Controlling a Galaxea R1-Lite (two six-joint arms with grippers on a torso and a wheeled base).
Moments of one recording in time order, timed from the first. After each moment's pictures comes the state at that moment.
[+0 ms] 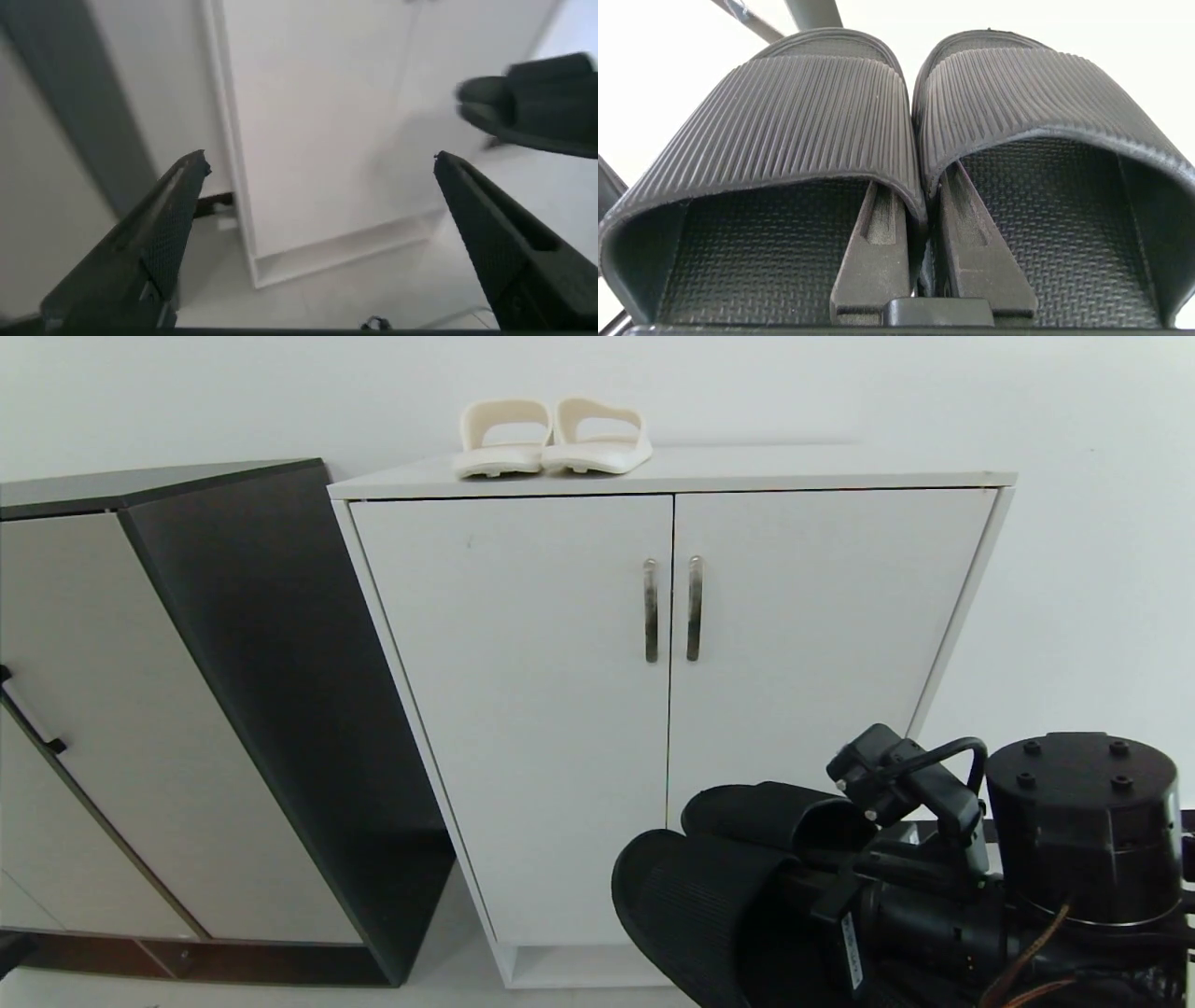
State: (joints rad) left arm 0.00 0.47 -0.26 -0.11 -0.29 0.01; right arm 0.87 1.51 -0.62 -0.50 -0.10 0.12
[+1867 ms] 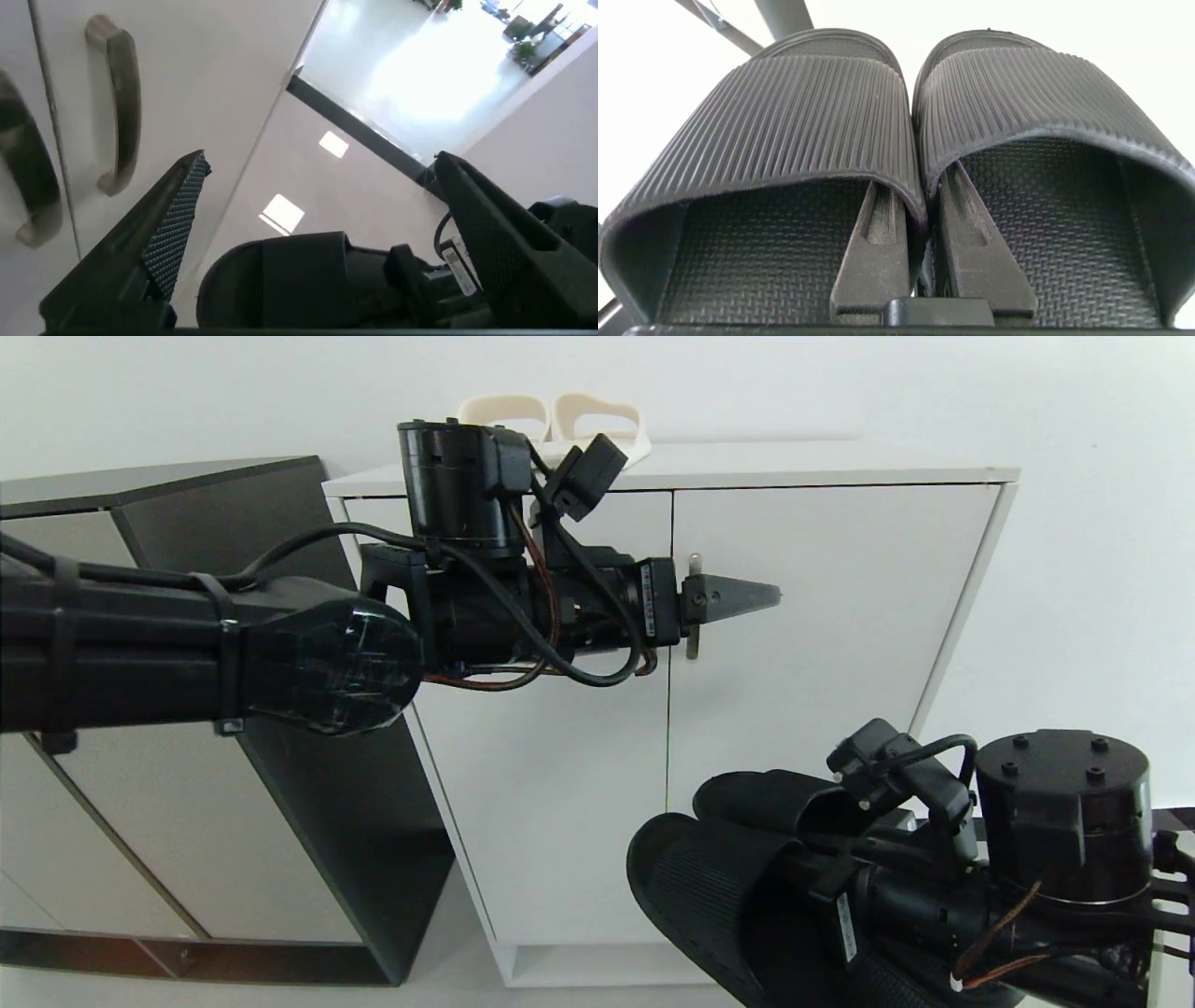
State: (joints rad) left arm -0.62 1.86 -1.46 -0.34 -0.53 -0.29; right arm 0.81 1.55 -0.60 -0.58 -0.10 0.06
